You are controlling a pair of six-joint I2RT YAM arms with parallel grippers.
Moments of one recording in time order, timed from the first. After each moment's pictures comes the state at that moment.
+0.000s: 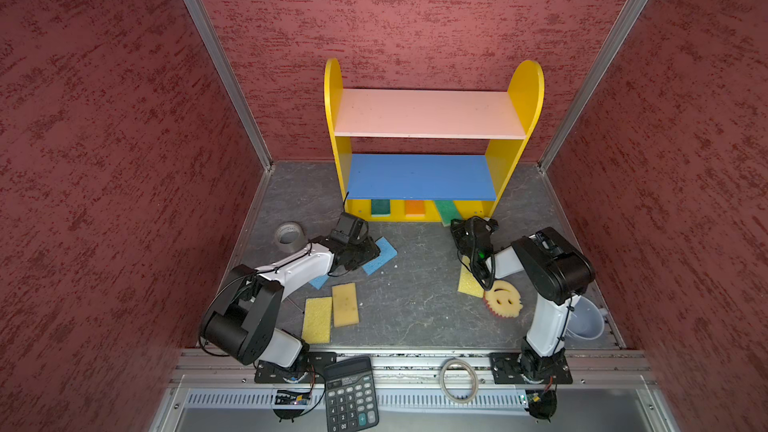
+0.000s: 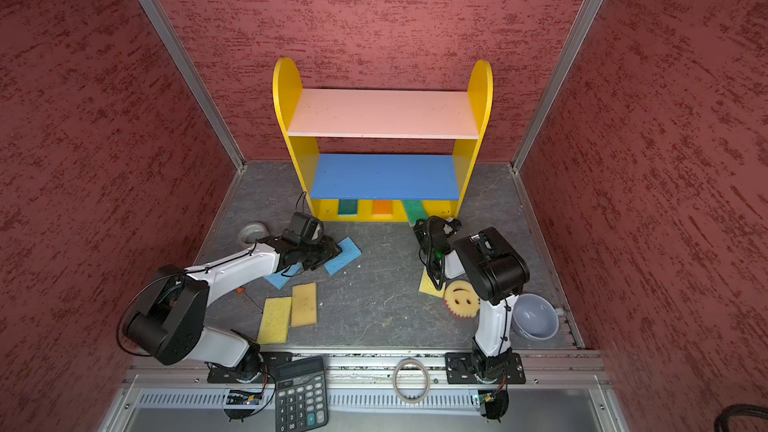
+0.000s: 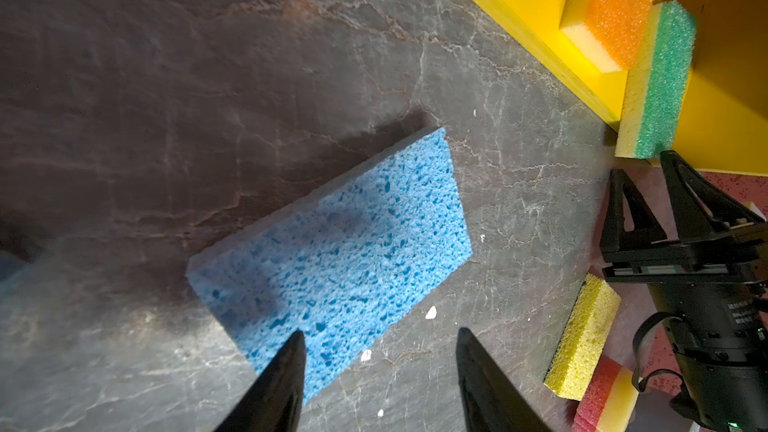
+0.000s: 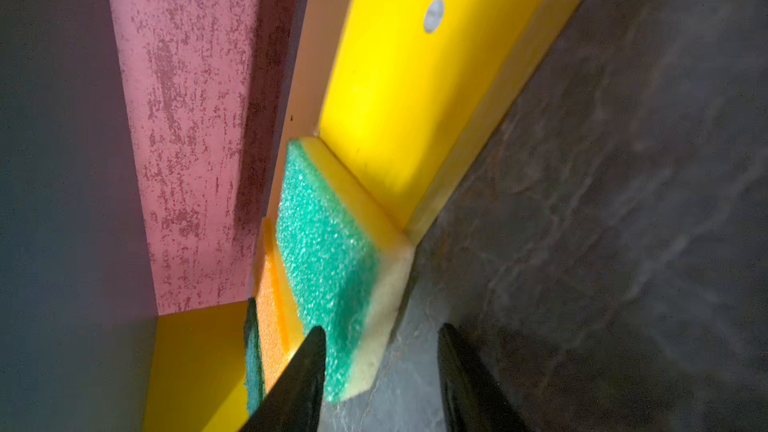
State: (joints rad) left arm -0.45 1.47 0.77 -0.29 0.20 -0.88; right arm 0.36 1.91 0.62 0.82 0.16 1.40
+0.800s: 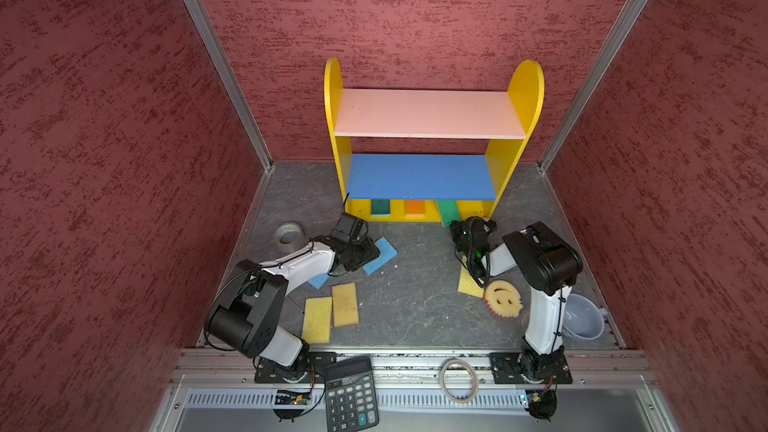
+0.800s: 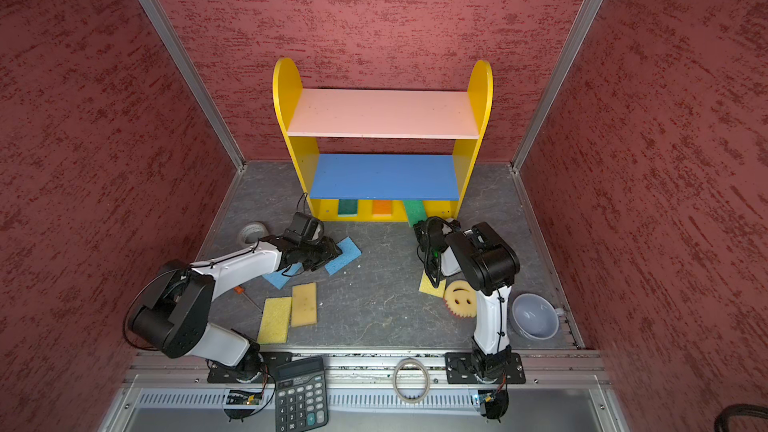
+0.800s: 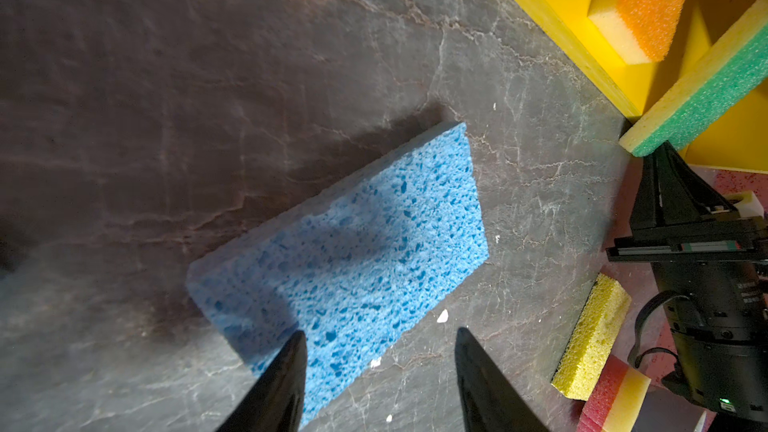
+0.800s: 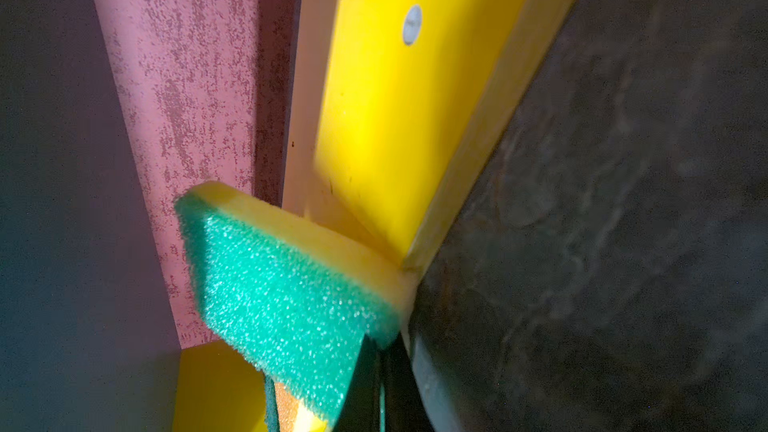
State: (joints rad) left arm -0.43 1.51 0.78 -0.29 0.23 -0.87; right arm 0.38 2.00 0.66 0.92 0.20 1.51
